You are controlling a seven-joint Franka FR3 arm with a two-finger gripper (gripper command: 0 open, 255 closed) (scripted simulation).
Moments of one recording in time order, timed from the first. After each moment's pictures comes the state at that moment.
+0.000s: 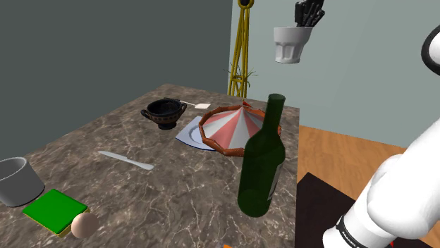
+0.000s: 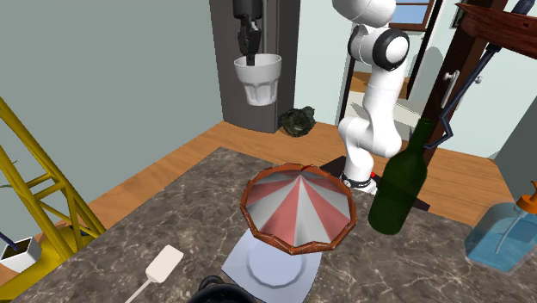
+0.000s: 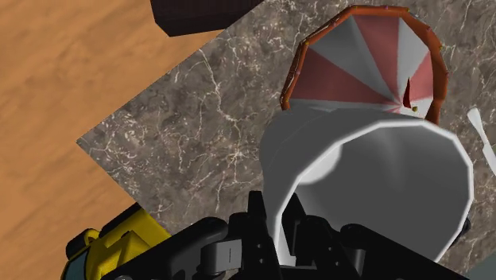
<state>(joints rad) 0.00 -0.12 -0.41 -1.26 0.15 1.19 -0.12</state>
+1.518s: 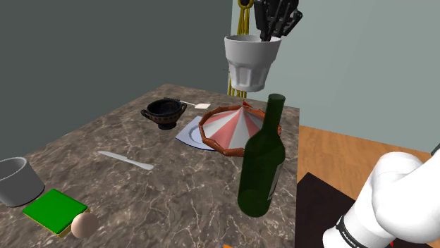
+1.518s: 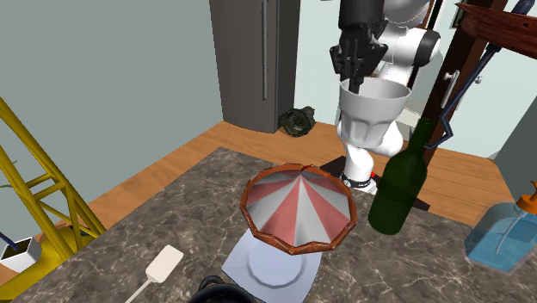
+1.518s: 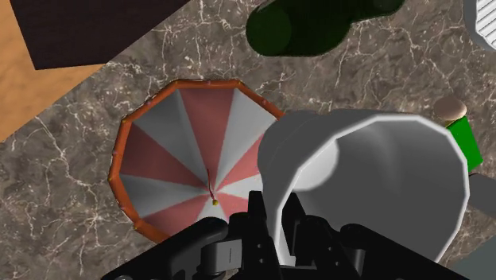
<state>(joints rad) 0.16 -0.45 0.06 -1.64 0.16 1.34 0.49</state>
